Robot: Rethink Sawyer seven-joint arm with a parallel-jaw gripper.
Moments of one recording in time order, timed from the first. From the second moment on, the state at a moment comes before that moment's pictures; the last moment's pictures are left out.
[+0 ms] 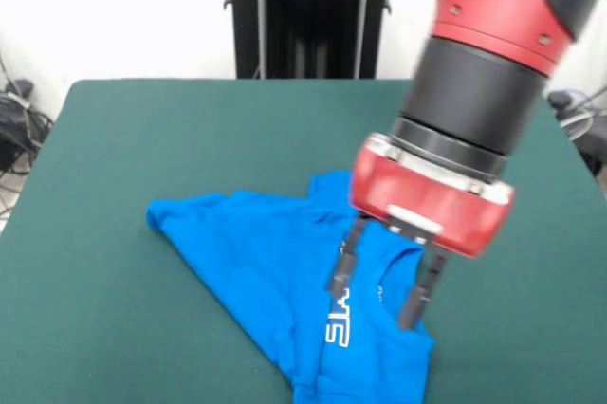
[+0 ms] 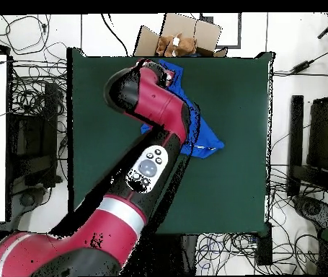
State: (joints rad) arm 0.20 -0.19 -0.61 1.17 0.71 0.26 1.69
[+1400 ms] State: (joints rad) arm 0.05 -0.37 -0.36 1.35 0.25 0.20 1.69
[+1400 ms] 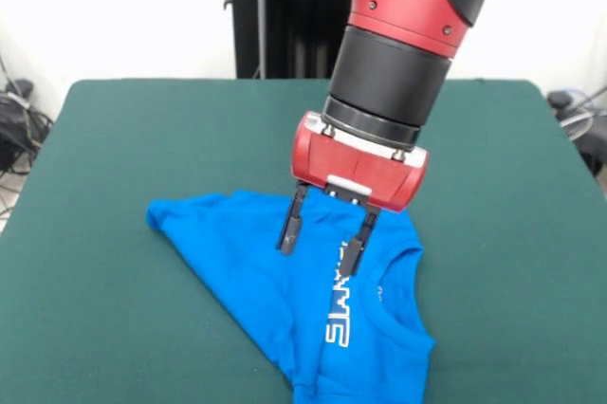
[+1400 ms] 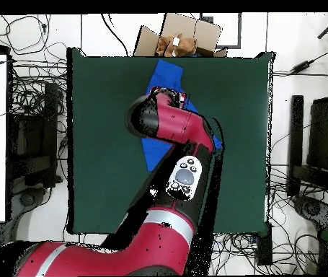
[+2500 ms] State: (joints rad) arm -0.02 -0.37 -0.25 1.35 0.23 0.21 1.69
